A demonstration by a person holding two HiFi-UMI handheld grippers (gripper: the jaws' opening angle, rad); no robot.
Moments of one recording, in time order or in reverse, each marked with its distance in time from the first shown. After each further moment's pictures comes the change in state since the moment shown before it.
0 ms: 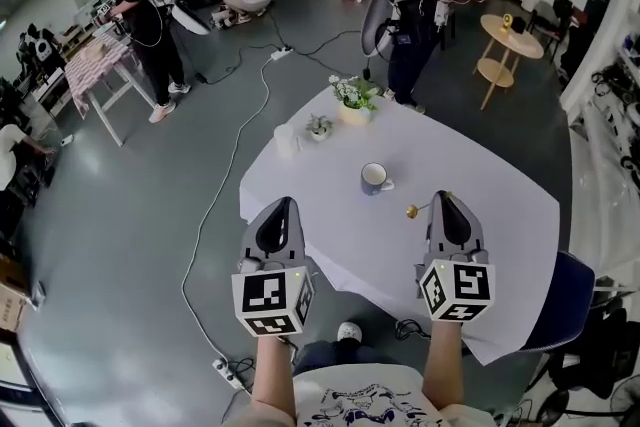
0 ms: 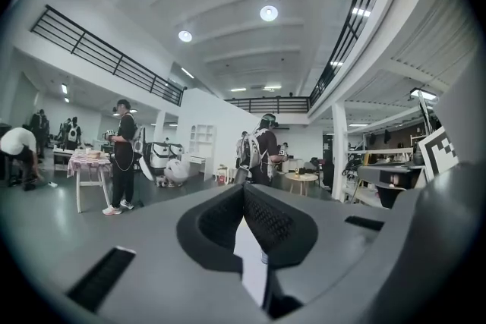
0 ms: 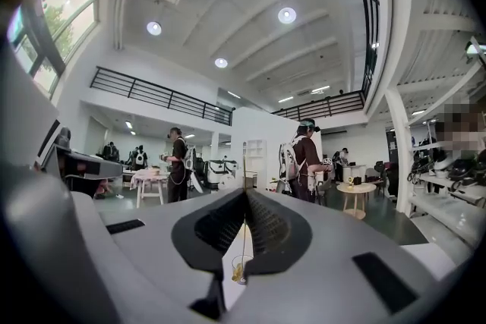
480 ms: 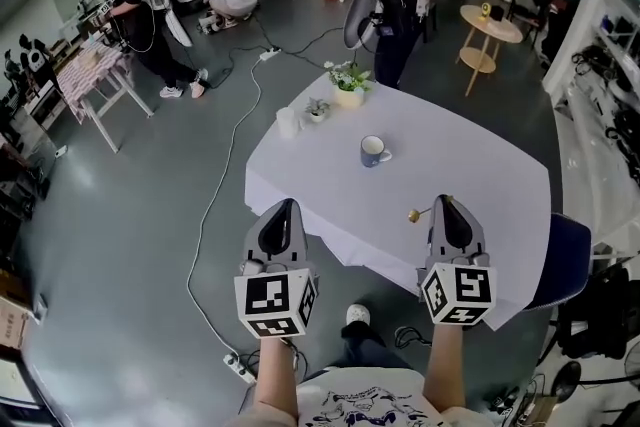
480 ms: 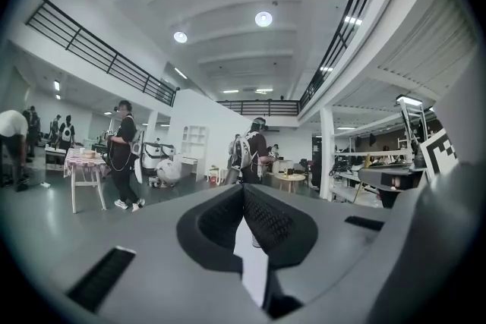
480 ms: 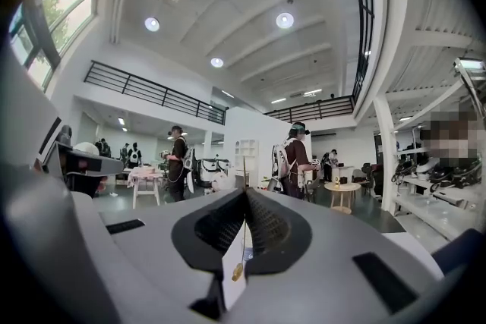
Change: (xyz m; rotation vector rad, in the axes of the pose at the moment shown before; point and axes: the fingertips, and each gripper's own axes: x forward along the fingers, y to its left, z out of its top) left arm -0.129 0.003 -0.005 0.003 -0.007 -0.072; right arm -0.135 0.061 0.002 -0.008 0.011 -0.074
